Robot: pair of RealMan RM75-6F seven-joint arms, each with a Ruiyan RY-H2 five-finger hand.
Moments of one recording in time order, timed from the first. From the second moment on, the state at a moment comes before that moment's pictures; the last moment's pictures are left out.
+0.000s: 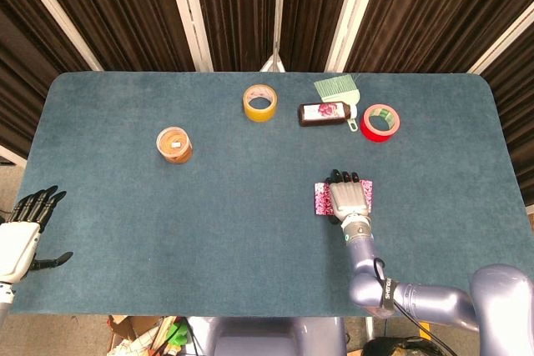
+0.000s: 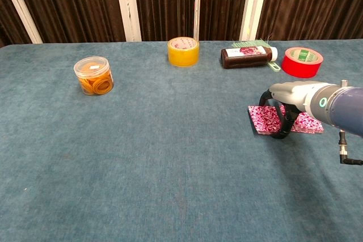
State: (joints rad) left arm -0.12 -1.07 0.00 -1.68 1.49 1.39 -0.01; right arm 0.89 -1.64 0.19 -1.52 -0.32 1.10 -0.86
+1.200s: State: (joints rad) left arm -0.12 -1.07 -0.01 -1.70 1.46 1.38 0.01; right arm 0.73 -1.34 0.17 -1.57 -0.42 1.04 -0.63
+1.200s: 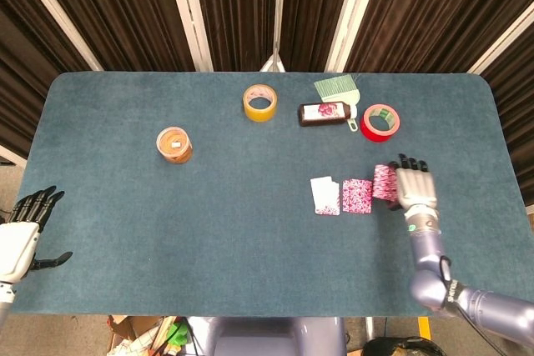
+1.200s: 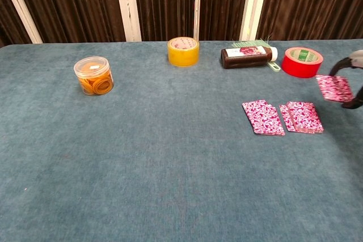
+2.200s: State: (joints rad) left arm -0.12 -1.06 -0.01 -1.72 1.45 1.38 0.00; right arm 0.71 -1.38 0.10 -1.46 -0.40 0.97 -0.64
